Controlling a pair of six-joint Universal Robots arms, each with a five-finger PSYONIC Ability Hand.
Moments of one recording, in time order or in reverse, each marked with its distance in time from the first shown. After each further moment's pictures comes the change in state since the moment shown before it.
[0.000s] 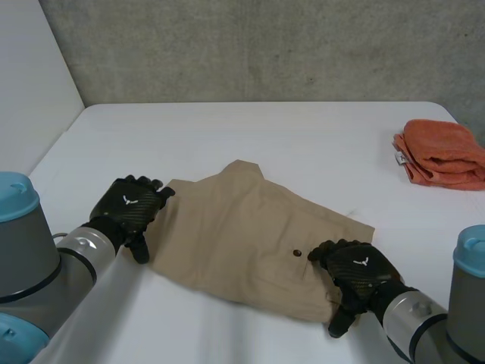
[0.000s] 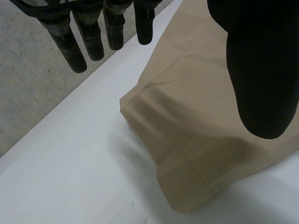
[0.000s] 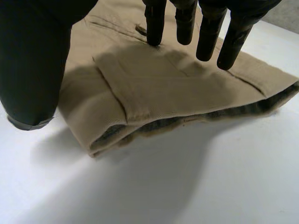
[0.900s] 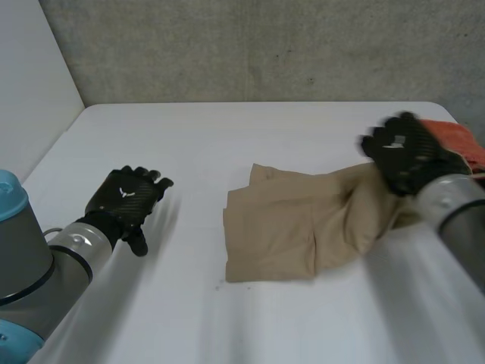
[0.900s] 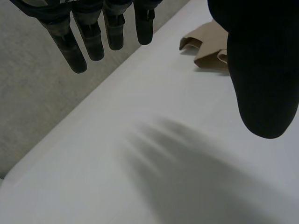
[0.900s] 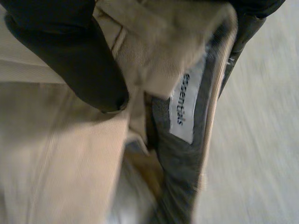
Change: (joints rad) left arm -0.003 0.052 -0.011 0.016 -0.001 -0.002; right arm -0.134 -0.031 -0.322 -0.118 -0.051 -0.694; left_hand -0.002 0.000 0.000 0.000 0.000; right_hand 0.307 0.941 0.917 0.939 0.873
